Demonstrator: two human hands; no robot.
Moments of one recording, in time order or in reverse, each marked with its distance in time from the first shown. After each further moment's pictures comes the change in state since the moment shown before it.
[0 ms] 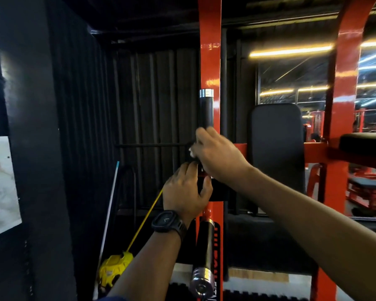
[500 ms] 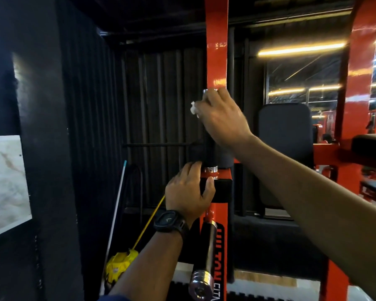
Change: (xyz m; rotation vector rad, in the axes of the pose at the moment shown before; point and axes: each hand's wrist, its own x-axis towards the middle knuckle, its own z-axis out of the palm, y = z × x) left_hand 0.001 0.003 -0.003 -0.001 -0.022 -0.027; right_hand 0.051 0.040 -0.007 -0.088 0.278 0.096
